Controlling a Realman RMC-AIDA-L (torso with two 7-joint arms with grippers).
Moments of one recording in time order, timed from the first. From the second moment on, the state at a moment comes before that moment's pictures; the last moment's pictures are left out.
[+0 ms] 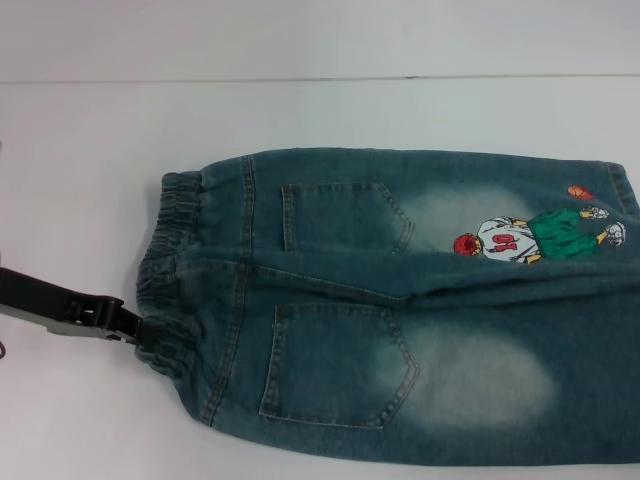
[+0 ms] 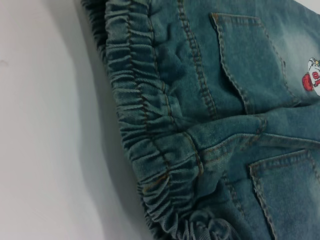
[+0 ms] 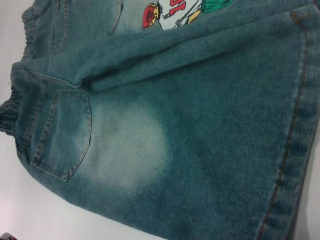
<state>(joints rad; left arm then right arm) -0.72 -2.00 0.45 0.67 2.75 1.66 -2.26 0.38 1.78 -0.37 -0.56 -2.61 -1.81 2.06</state>
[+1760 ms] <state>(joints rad) -0.72 -2.00 0.46 0.67 2.74 1.66 -2.26 0.39 1.79 -0.37 -0.56 -2.61 -1.80 2.03</state>
